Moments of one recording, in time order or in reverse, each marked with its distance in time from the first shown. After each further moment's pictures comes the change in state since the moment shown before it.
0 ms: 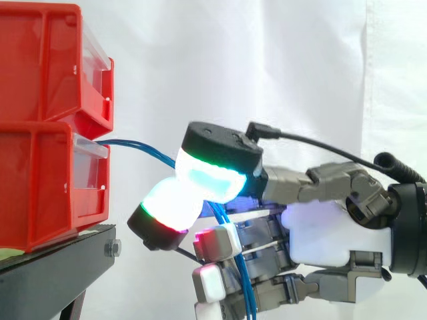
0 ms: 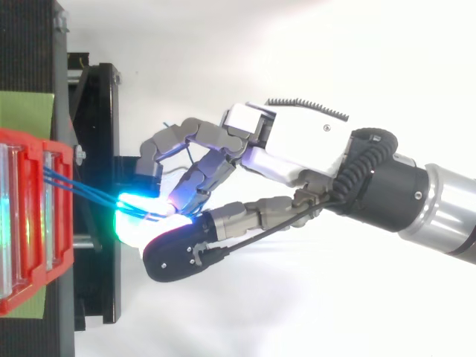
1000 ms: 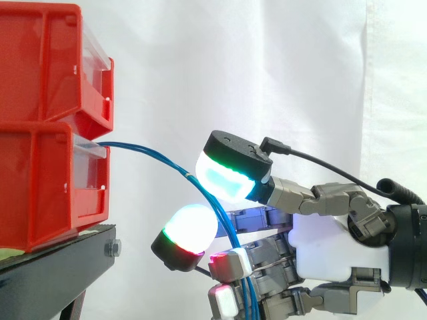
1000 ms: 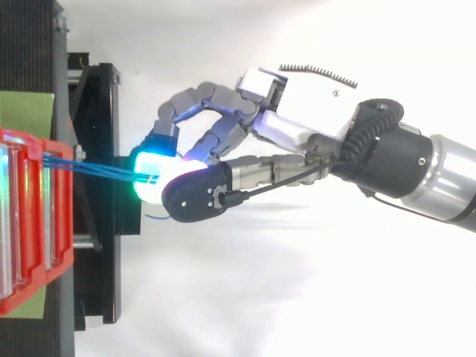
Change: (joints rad) arm -0.039 0.001 -0.038 0.021 -0.009 -0.003
